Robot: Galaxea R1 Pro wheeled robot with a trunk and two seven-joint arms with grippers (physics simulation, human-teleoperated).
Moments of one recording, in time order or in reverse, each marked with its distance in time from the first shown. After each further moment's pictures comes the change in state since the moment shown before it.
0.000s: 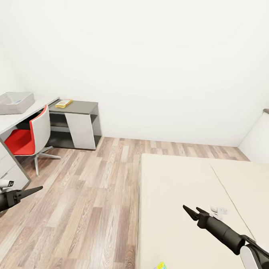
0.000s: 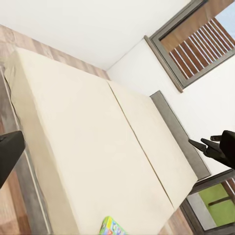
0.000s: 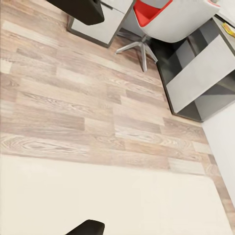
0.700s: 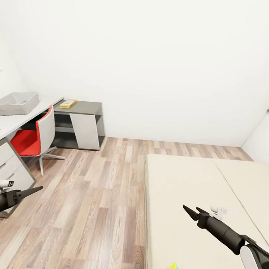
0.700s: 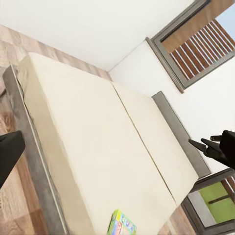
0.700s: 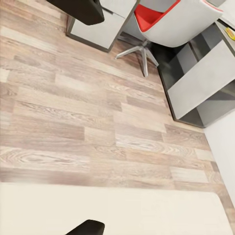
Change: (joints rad) left arm 0.000 0.000 0.000 0.000 0.000 0.000 0.000; right arm 0.000 0.000 0.000 0.000 -0.001 0.000 0.001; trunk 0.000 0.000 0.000
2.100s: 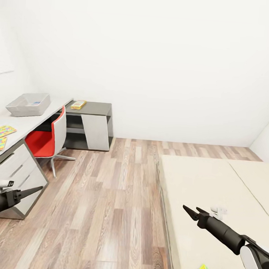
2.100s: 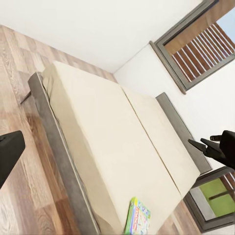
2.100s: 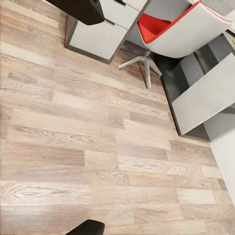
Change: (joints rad) left arm 0.000 0.000 0.000 0.000 0.000 0.000 -0.001; right arm 0.000 0.000 0.000 0.000 0.002 0.000 -0.001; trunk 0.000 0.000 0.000
